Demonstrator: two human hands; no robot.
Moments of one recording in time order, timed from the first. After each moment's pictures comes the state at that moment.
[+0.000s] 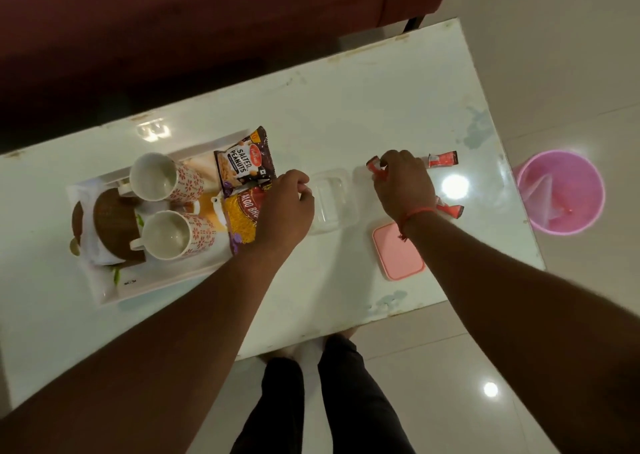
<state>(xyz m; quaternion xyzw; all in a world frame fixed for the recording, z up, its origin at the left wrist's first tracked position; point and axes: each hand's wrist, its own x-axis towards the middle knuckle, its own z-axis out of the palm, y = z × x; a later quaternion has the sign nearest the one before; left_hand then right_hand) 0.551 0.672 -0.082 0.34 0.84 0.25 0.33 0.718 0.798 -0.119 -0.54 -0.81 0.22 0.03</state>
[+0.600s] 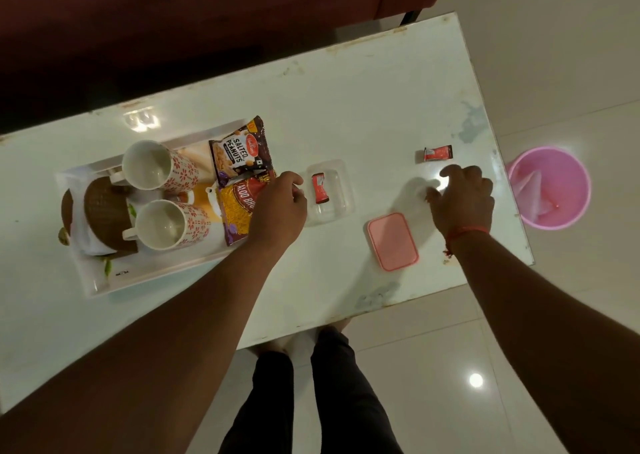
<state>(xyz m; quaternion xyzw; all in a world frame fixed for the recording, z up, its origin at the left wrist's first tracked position) 0.553 0.657 -0.085 0.36 0.85 0.22 0.32 0.804 0.793 -0.101 -0.66 -0.73 0.15 -0.05</state>
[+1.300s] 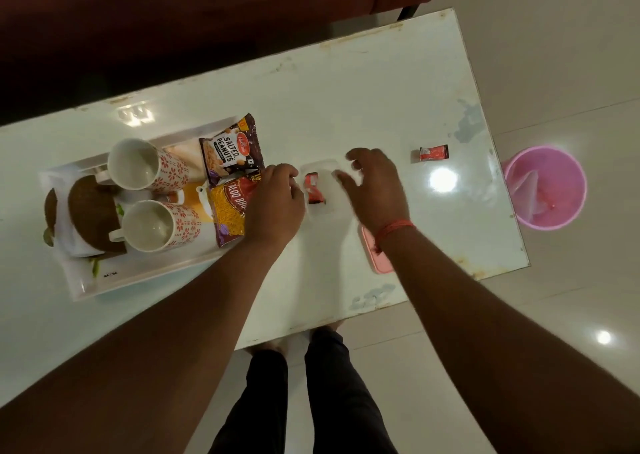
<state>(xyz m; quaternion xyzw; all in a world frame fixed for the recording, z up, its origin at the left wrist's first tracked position) 0.555 0.665 -0.091 0.41 0.85 0.22 0.25 0.698 0.758 -0.085 -0.52 -0.78 0.34 0.12</state>
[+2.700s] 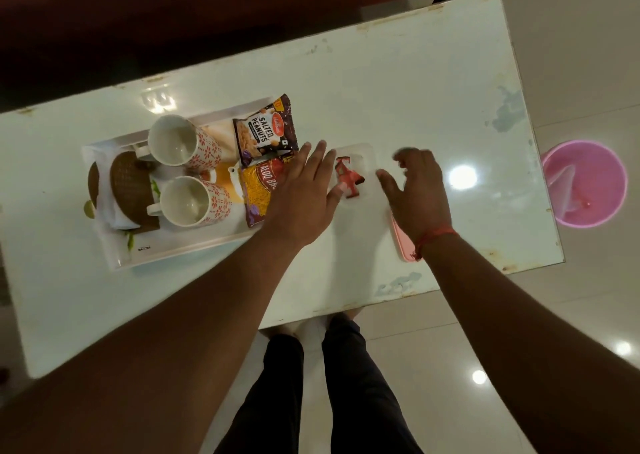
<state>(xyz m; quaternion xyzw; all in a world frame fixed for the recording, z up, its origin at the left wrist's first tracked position) 0.544 0.636 -0.088 0.60 0.78 0.05 0.19 0.720 0.733 -0.091 -0.53 -0.78 0.32 0.11</state>
